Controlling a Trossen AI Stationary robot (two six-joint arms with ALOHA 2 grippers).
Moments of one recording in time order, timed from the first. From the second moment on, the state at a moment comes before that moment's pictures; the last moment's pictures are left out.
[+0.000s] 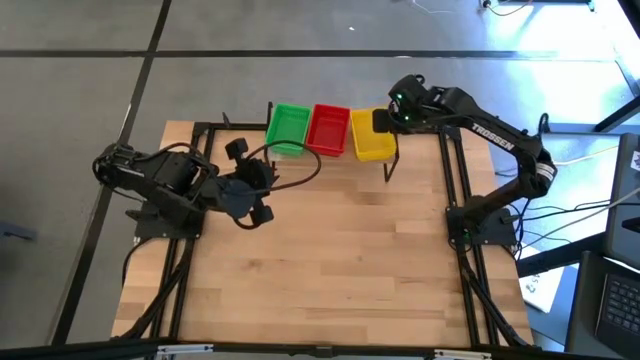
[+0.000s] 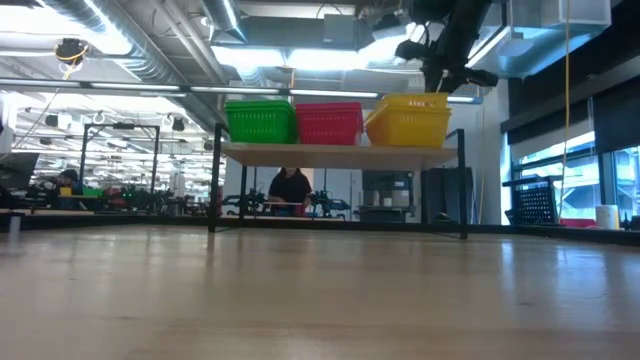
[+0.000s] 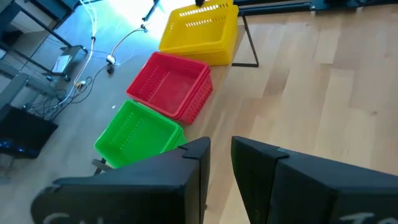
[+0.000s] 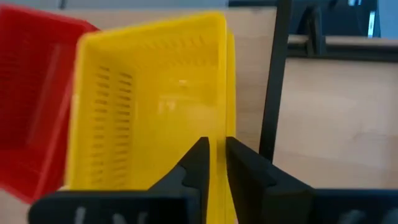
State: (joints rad) left arm -0.35 1.42 1.79 -1.19 -0.85 -0.25; right arm -0.61 1.48 1.51 -1.09 0.11 0.83
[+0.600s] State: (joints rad) left arm -0.36 1.37 1.79 -1.34 -0.79 -0.30; right arm -0.27 1.17 1.51 -0.85 0.26 0.40
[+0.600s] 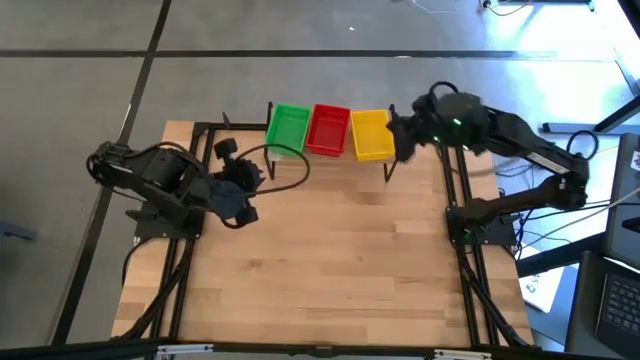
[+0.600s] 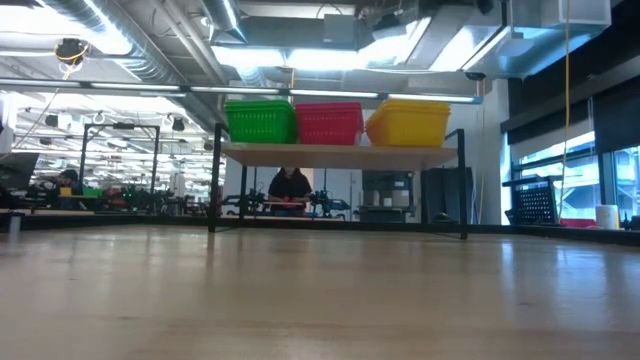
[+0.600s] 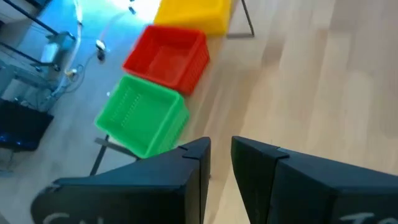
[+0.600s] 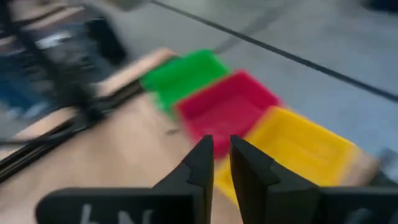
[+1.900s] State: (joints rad) left arm -0.51 0.68 1.31 -1.22 -0.74 -0.48; right arm 0.27 0.73 1.25 -0.81 0.32 0.26
